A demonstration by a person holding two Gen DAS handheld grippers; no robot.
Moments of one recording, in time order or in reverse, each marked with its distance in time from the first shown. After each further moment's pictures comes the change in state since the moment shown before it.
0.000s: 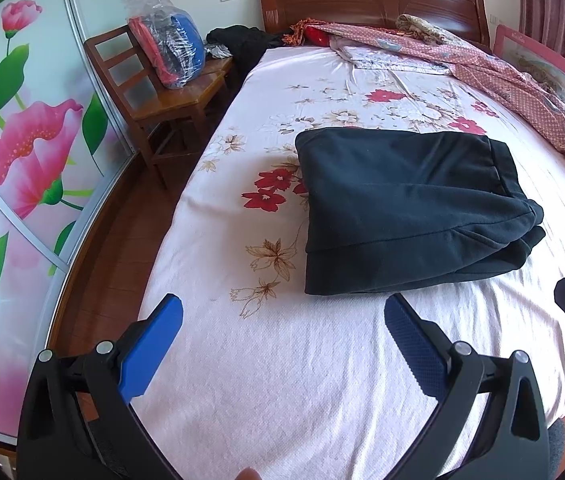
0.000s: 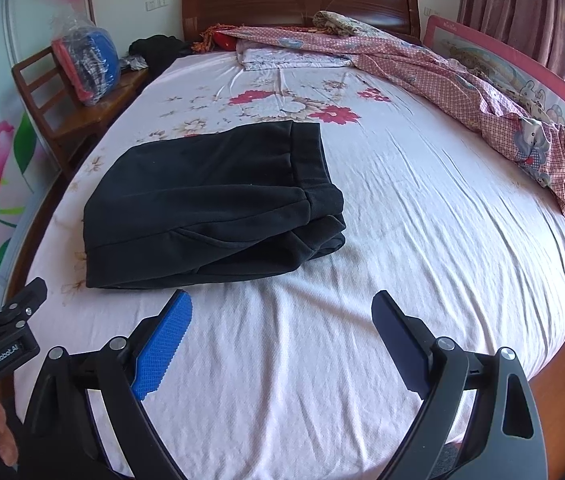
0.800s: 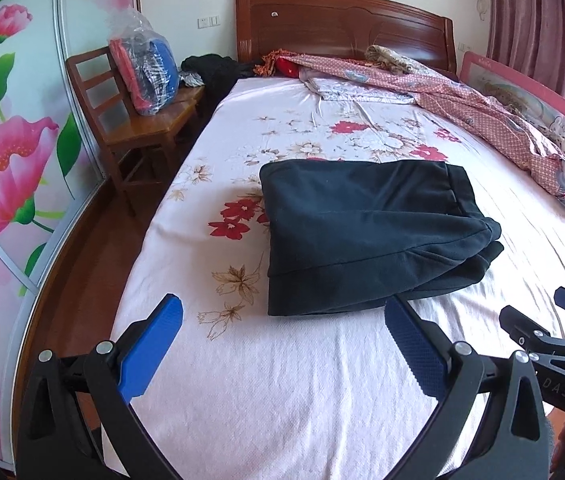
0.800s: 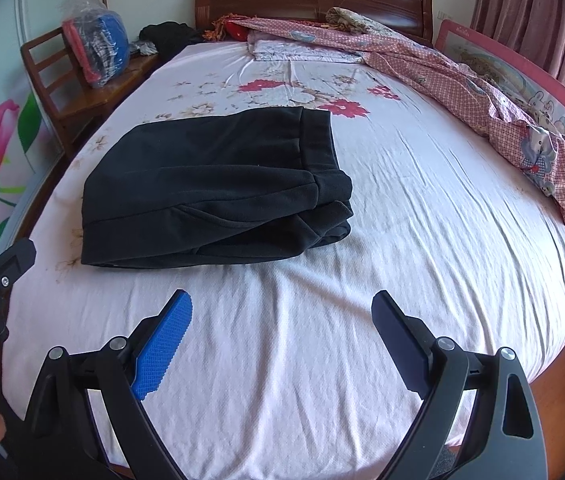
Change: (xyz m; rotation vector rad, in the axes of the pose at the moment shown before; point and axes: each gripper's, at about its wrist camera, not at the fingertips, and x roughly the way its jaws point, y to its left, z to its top) left arm -0.020 -0.006 -0.007 0.002 -0.148 -0.122; right arm 0.007 0.006 -0.013 -0.061 0.023 -0.003
